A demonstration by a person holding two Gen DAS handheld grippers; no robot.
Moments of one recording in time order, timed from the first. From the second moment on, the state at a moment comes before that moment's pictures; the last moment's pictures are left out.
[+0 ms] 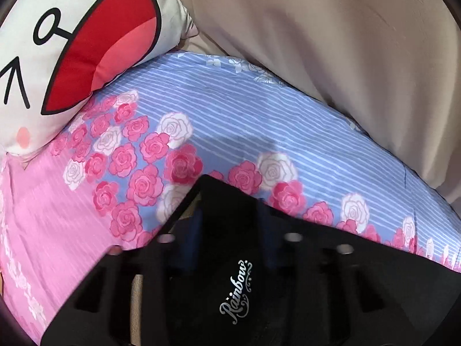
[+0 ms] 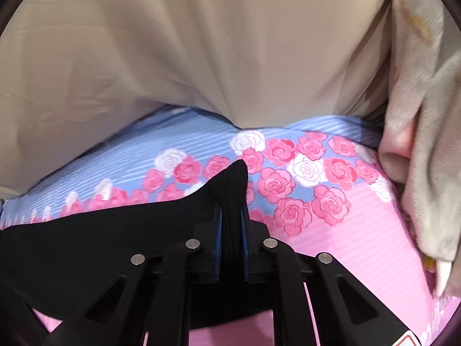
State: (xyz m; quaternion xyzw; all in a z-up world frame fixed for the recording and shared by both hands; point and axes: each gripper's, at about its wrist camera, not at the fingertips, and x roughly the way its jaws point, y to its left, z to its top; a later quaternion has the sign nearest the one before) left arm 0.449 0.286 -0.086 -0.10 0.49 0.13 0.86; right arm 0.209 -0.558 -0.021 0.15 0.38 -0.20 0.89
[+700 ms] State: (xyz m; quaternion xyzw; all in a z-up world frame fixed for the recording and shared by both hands) left arm 0.131 0.318 -0.024 -0.05 0.44 0.11 0.89; right arm -0.052 -0.492 0.025 0.09 0.38 -0.20 0.90
